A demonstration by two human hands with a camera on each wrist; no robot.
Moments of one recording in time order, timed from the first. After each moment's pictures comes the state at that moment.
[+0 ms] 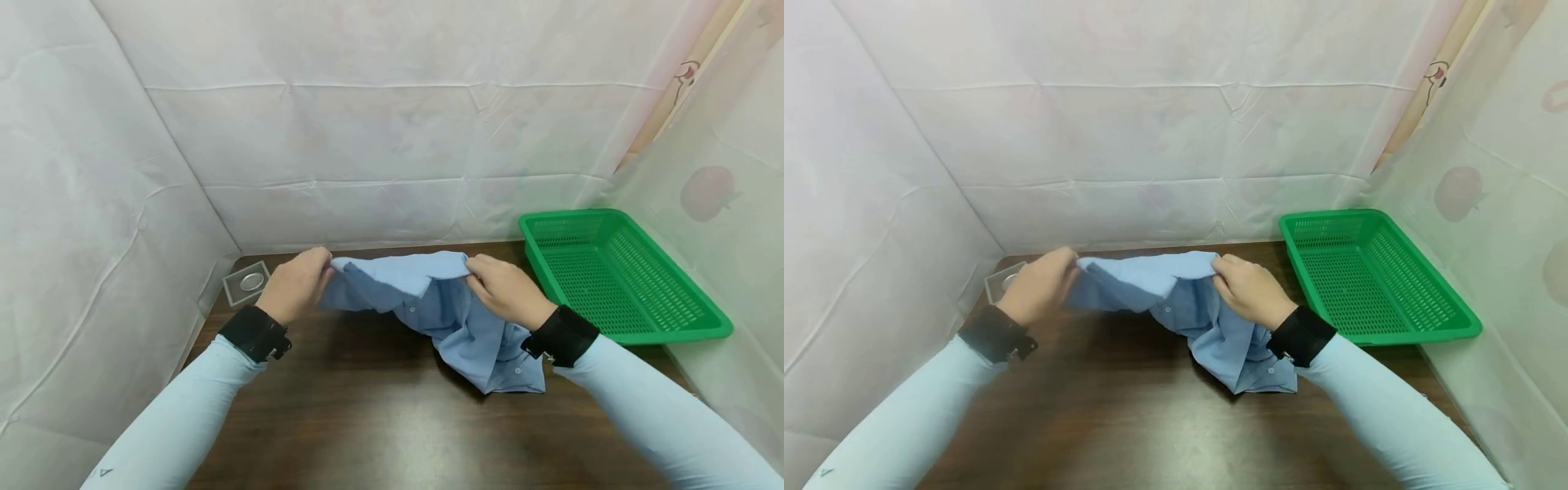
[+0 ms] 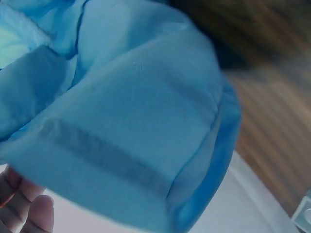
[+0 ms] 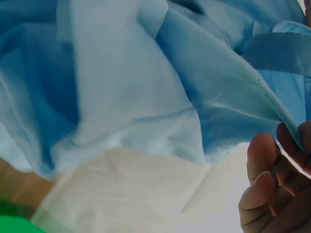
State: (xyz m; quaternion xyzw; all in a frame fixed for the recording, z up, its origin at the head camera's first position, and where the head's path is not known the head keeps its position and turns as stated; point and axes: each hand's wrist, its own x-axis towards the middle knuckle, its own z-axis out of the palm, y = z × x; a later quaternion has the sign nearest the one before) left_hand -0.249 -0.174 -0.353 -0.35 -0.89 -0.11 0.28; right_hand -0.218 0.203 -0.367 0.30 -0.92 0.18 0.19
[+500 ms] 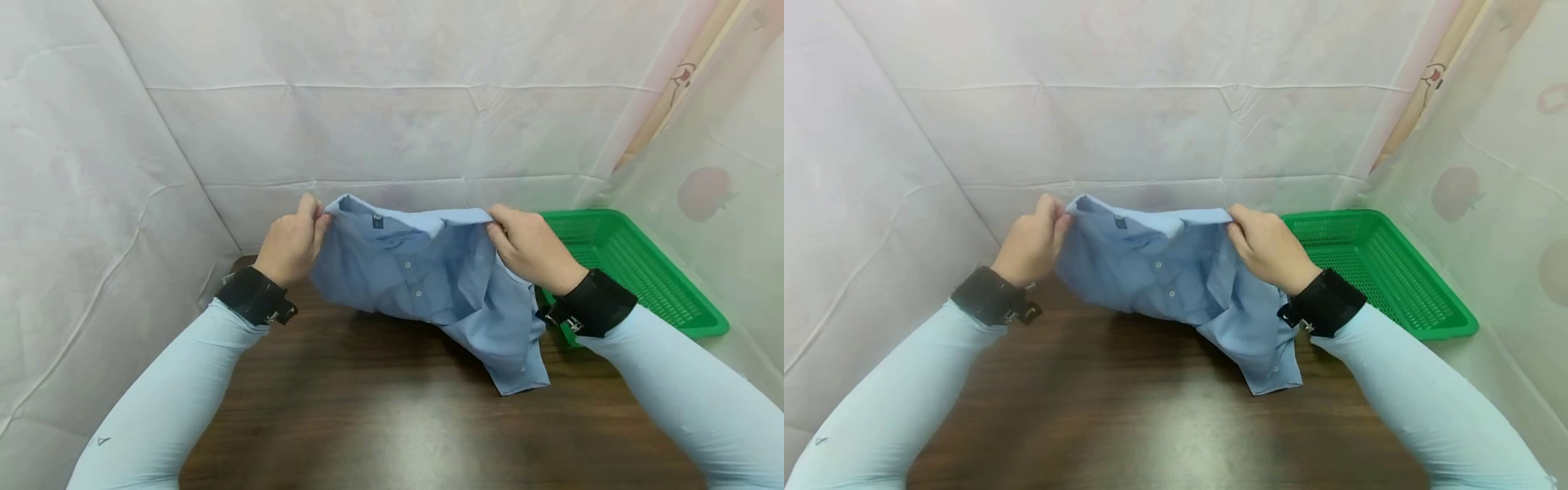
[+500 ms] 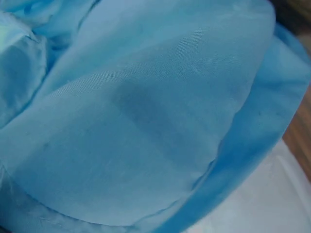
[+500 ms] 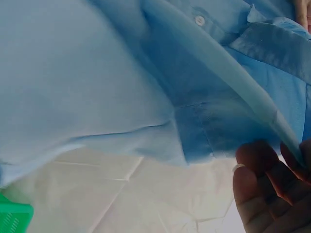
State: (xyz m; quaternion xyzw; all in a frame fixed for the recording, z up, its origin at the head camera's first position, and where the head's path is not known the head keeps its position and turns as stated) left_hand -0.265 -0.159 -0.288 -0.32 -0.87 -0.20 0.31; right_hand -0.219 0.214 -0.289 0.28 -0.90 0.21 0.25
